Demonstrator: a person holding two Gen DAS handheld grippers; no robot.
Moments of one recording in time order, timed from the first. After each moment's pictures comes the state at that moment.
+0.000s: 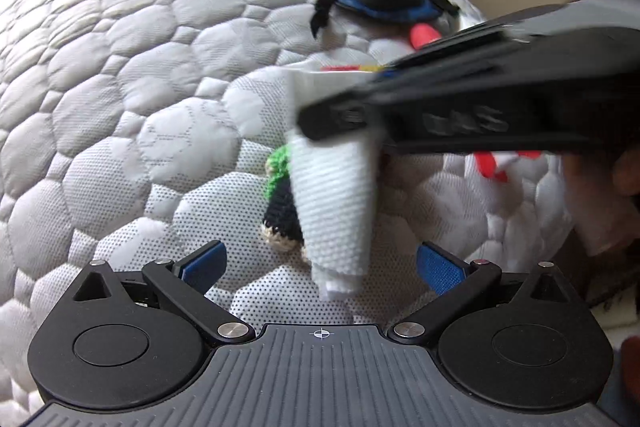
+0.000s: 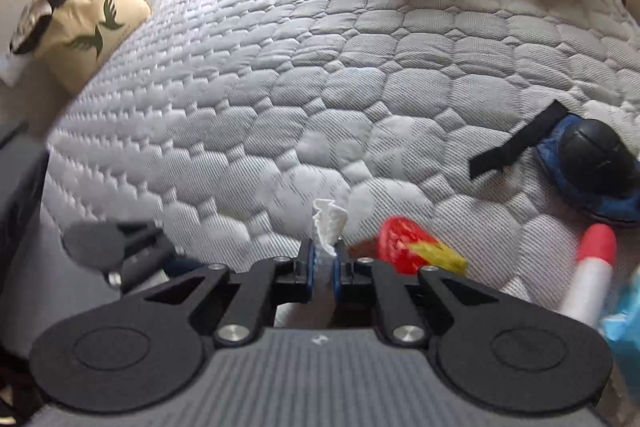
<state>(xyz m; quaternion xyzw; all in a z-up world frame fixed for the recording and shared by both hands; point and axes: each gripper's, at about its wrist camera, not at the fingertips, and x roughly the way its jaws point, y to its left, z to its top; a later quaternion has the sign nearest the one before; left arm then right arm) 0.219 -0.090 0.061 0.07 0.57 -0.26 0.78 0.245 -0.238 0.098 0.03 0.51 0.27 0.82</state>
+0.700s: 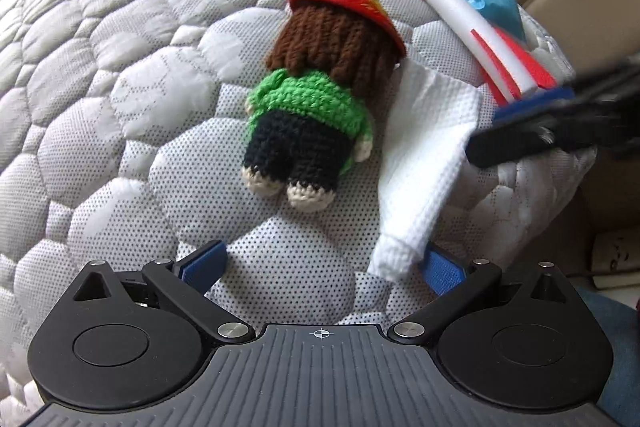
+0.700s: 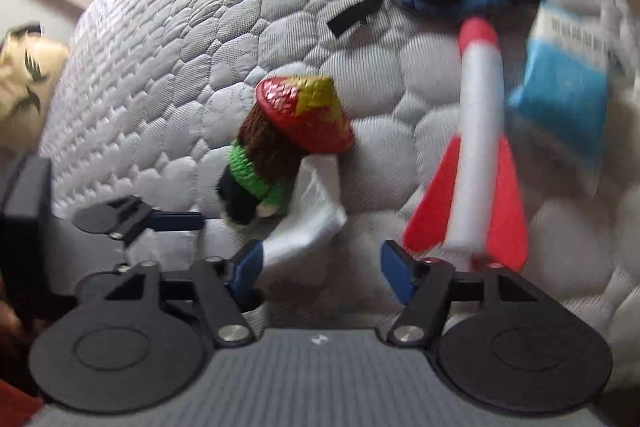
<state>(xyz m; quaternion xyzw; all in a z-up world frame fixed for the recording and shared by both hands) 0.209 -0.095 0.034 0.10 0.61 -0.27 0.74 0.199 -0.311 0.077 0.21 0.63 0.15 0.73</state>
